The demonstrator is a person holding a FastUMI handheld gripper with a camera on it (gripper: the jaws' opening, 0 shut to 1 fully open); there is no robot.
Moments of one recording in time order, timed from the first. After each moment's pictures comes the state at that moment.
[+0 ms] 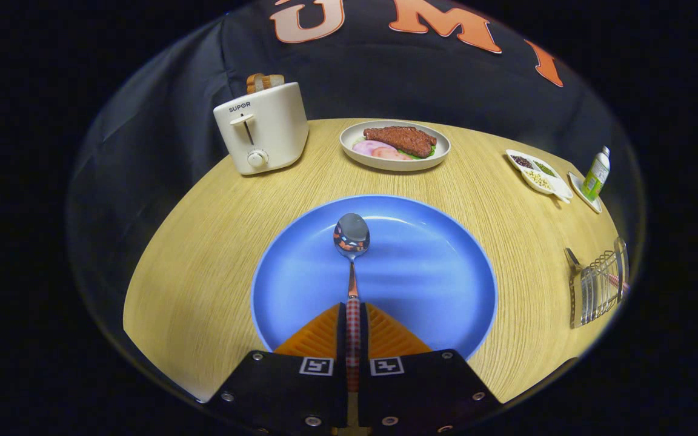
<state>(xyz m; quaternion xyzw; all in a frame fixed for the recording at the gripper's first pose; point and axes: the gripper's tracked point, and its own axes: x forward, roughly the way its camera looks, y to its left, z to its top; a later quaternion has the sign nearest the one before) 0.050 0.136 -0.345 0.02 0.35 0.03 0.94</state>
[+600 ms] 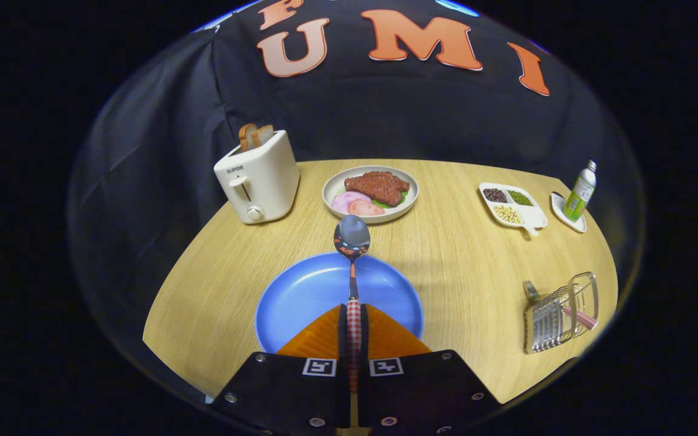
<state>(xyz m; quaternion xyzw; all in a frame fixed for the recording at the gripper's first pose) 0.045 0.077 -0.247 0.03 0.27 0.02 0.96</state>
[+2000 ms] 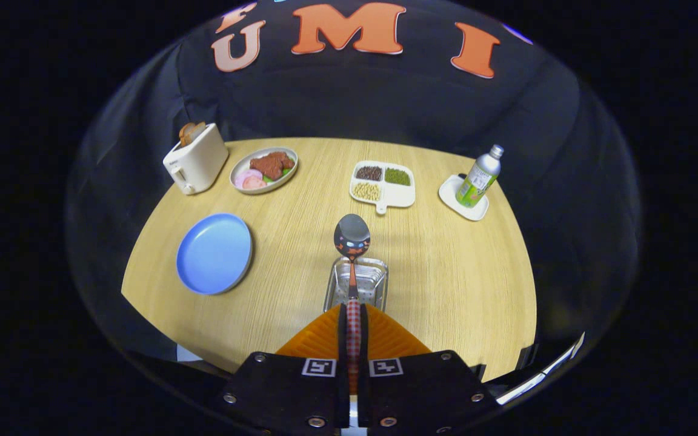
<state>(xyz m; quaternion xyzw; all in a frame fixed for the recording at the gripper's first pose) -0.067 -0.168 -0.212 -0.02 0.41 -0.03 0.91</state>
